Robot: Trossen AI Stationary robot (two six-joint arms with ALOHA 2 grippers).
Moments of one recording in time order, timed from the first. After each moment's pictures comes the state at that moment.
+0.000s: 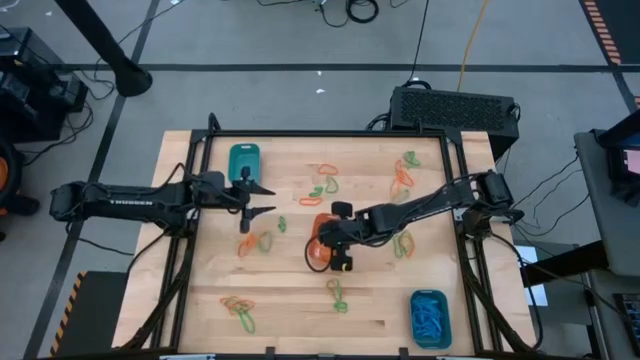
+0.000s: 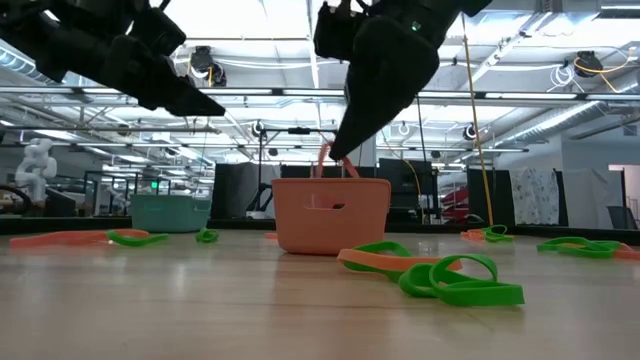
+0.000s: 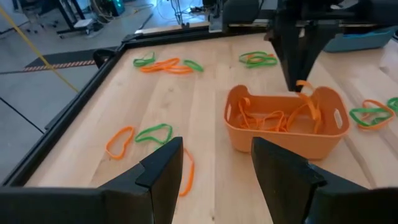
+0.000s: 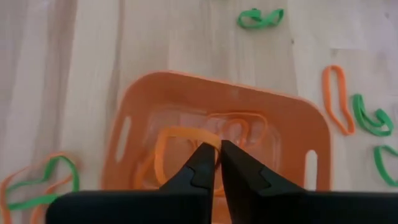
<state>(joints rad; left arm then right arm) 0.16 0.80 0.33 0.14 0.08 0.19 0.18 1.83 1.32 -0.48 0.18 0.14</state>
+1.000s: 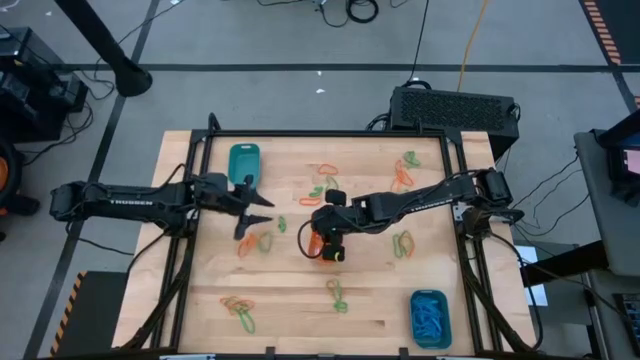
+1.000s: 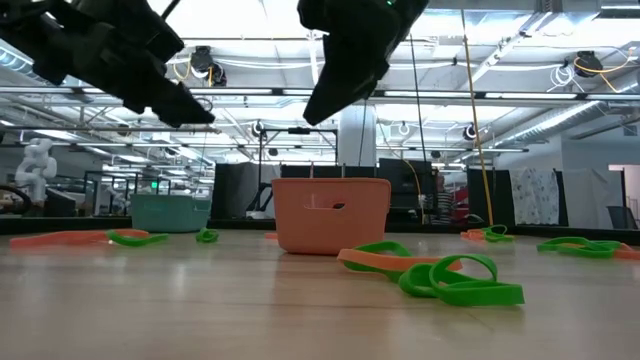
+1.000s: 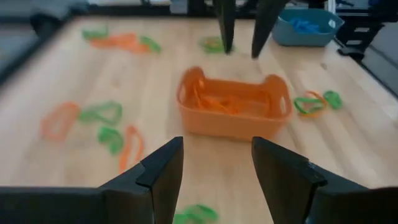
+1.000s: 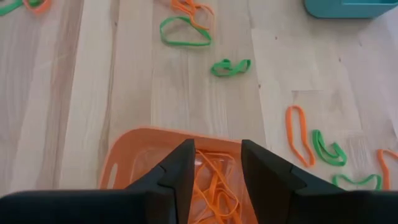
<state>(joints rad) 0.16 0.80 0.33 0.06 0.24 0.06 0.13 1.83 1.44 -0.52 0.18 0.10</state>
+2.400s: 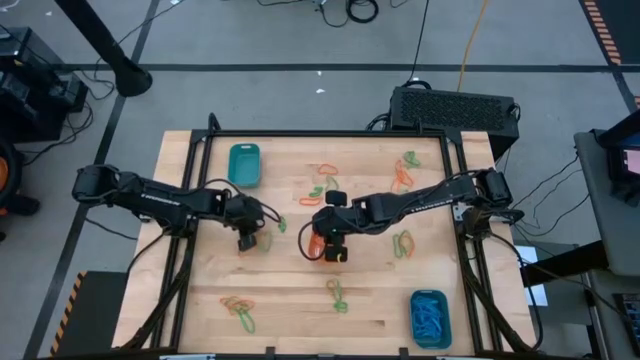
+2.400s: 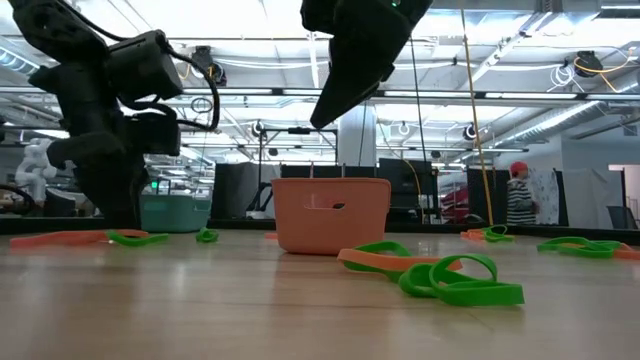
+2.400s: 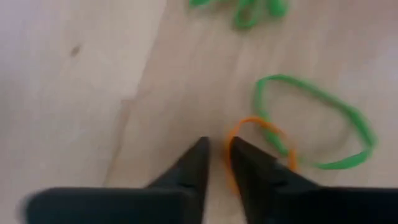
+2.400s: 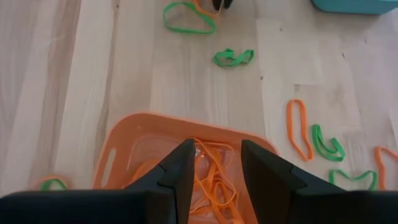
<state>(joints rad) 0.03 1.20 0.41 -0.35 0.02 -0.28 0.14 1.83 1.44 -0.56 0.18 0.07</state>
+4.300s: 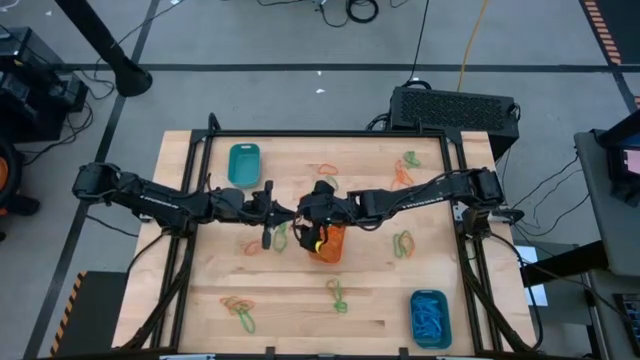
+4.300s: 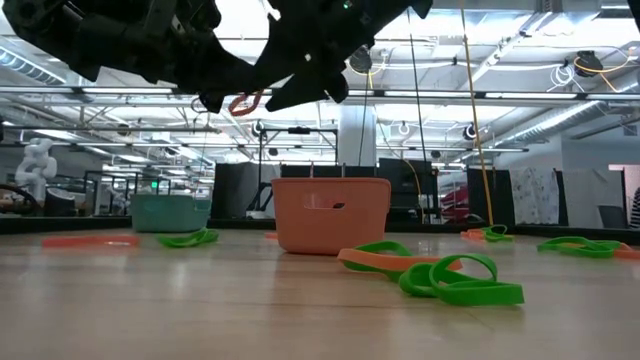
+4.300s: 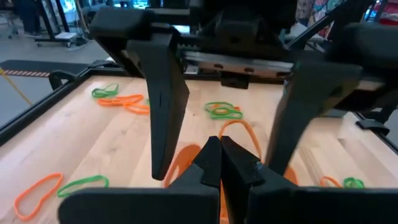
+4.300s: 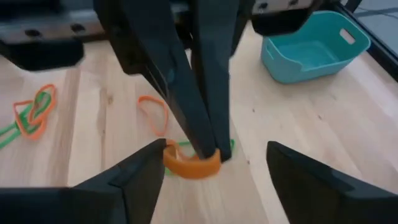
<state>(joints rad) -0.06 1.19 0.42 0.60 -0.06 -0.04 0.09 1.89 1.44 -0.19 0.23 0.23</state>
